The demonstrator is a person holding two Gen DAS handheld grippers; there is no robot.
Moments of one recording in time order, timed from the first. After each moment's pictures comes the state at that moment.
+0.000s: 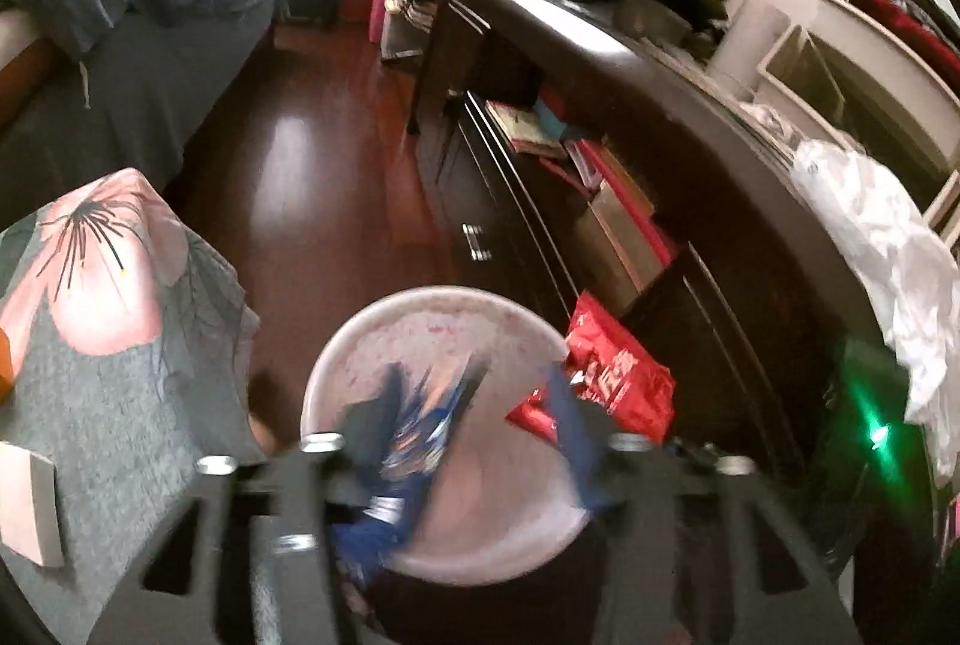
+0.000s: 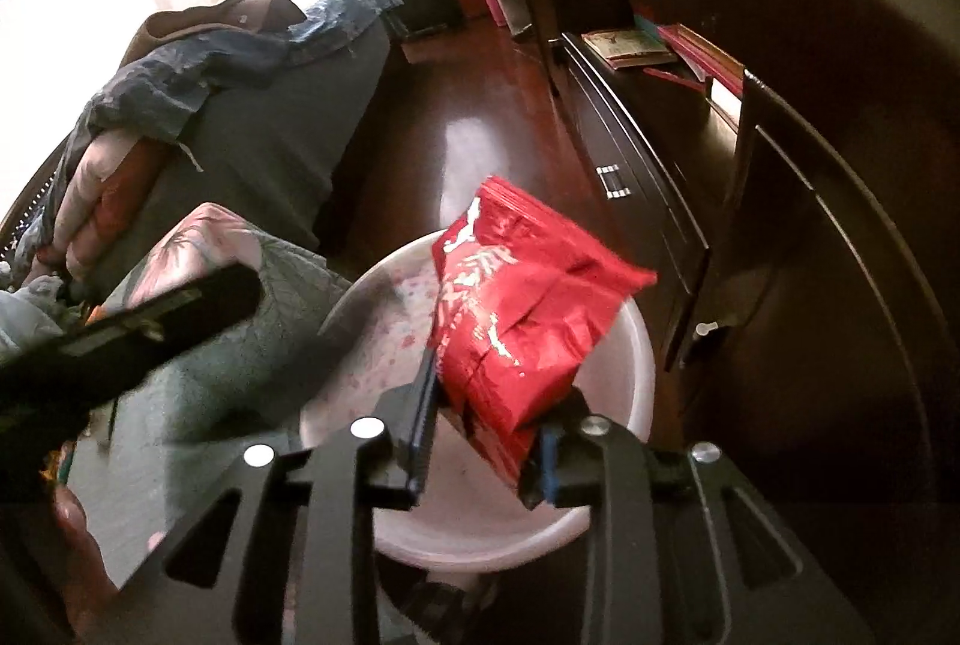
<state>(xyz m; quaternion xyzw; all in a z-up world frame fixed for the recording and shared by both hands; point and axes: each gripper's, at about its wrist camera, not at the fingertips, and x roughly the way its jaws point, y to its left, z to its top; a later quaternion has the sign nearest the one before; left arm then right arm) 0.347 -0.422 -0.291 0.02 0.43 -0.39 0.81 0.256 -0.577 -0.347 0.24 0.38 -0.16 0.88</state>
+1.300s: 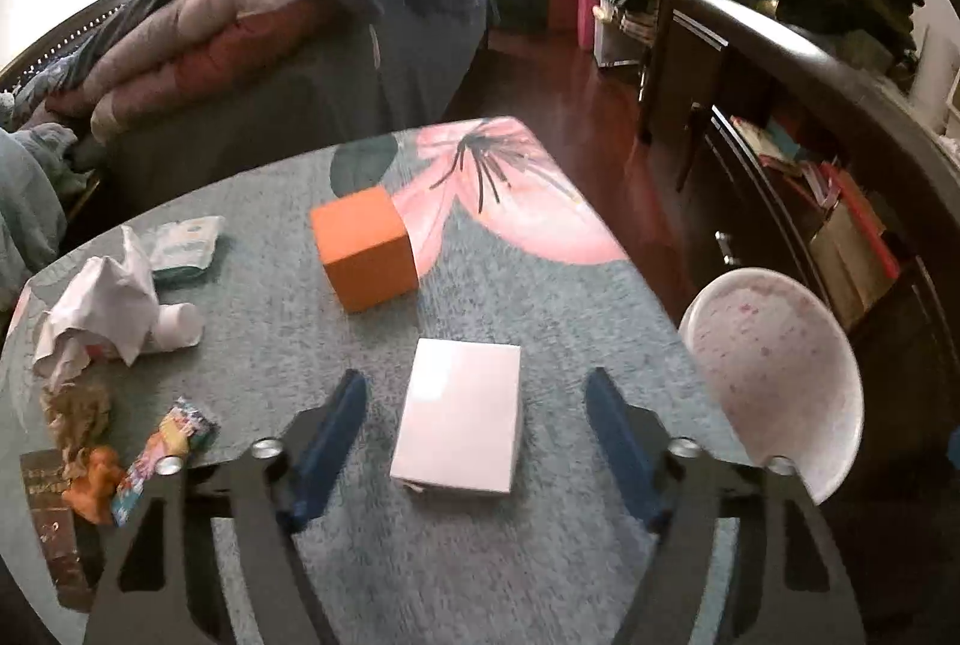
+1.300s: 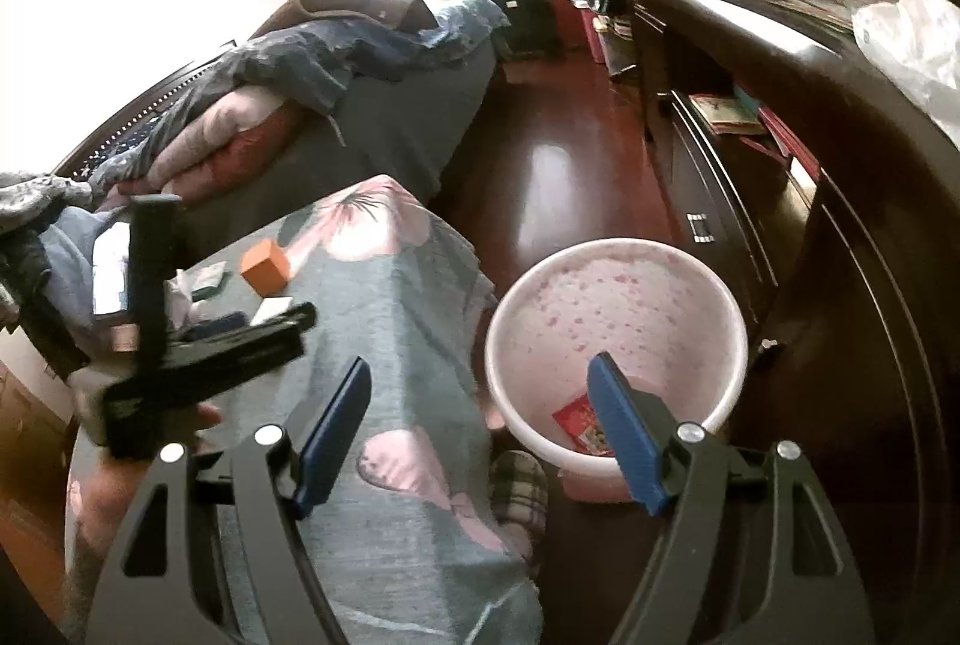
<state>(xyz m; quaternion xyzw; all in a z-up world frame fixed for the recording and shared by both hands) 0.384 -0.282 -0.316 0.09 0.43 -0.15 0.89 0.217 -0.470 -0.269 0.18 0.35 -0.07 0.92</state>
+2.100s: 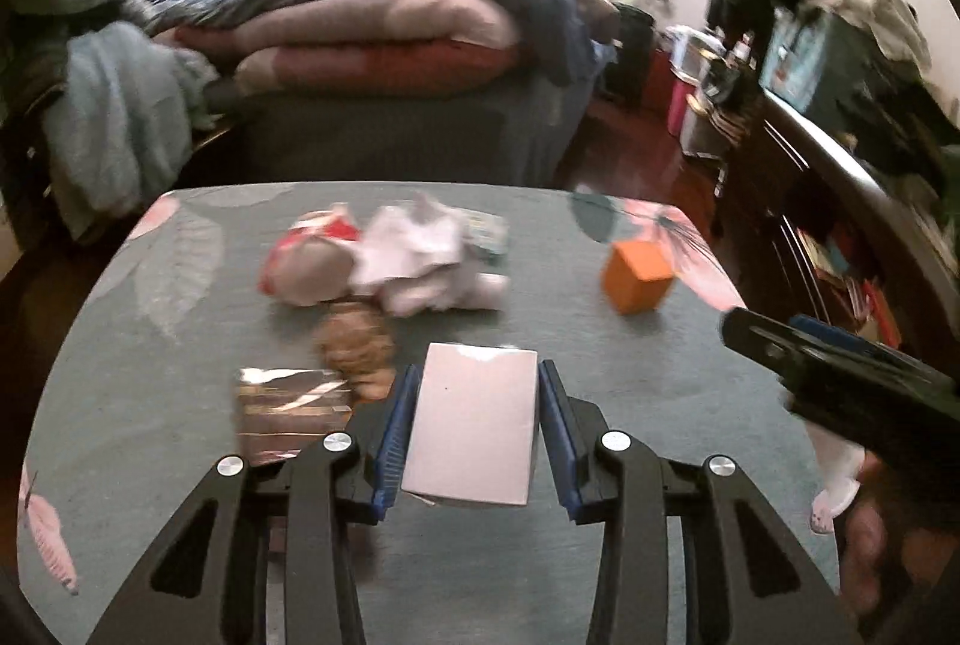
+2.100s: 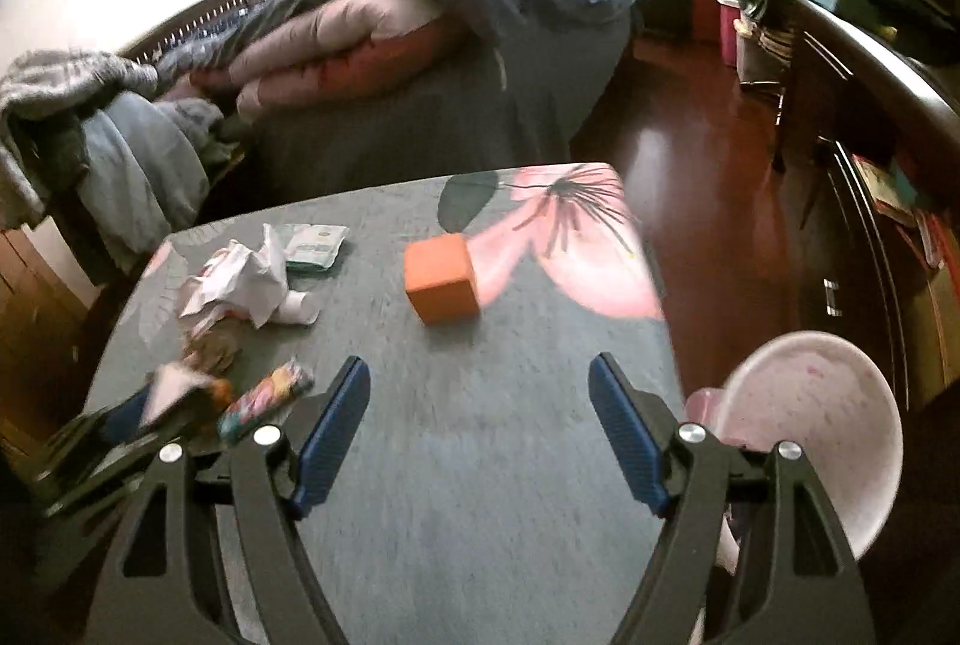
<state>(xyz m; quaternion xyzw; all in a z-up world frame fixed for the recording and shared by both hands) 0.345 -0.124 -0.267 -0.02 0.38 -0.06 0.92 0.375 -0.331 -0.268 0.08 0.41 0.05 0.91</state>
